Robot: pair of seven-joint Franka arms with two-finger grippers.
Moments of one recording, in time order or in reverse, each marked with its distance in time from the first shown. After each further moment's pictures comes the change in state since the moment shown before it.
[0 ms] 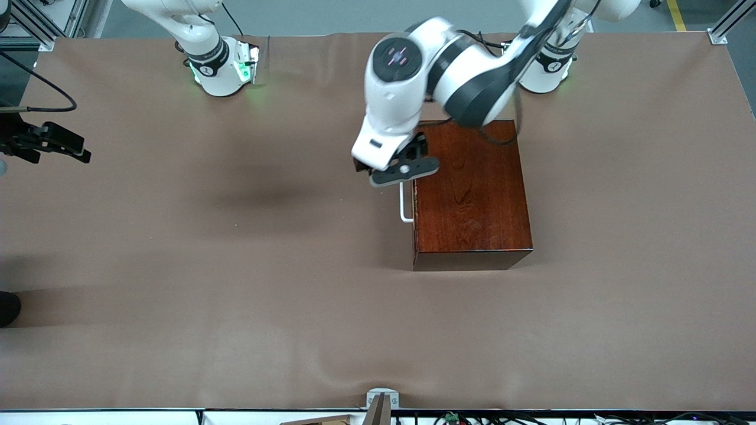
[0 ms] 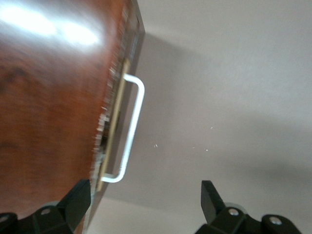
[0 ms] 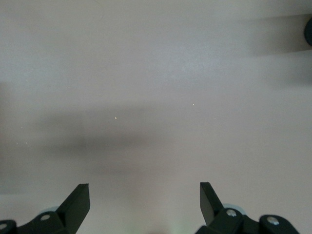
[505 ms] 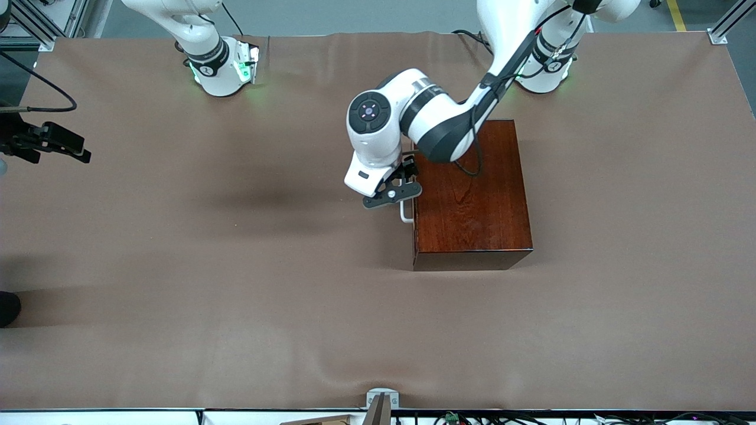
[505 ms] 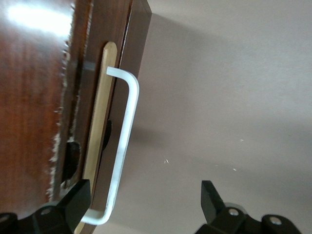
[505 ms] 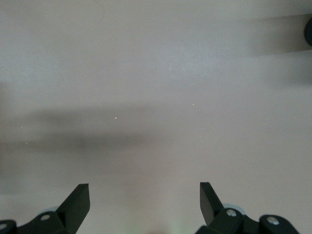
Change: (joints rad) left arm -0.027 0.129 0.004 0.006 0.082 0.024 -0.029; right arm 0.000 0.000 0.000 0.000 0.000 0.000 0.000
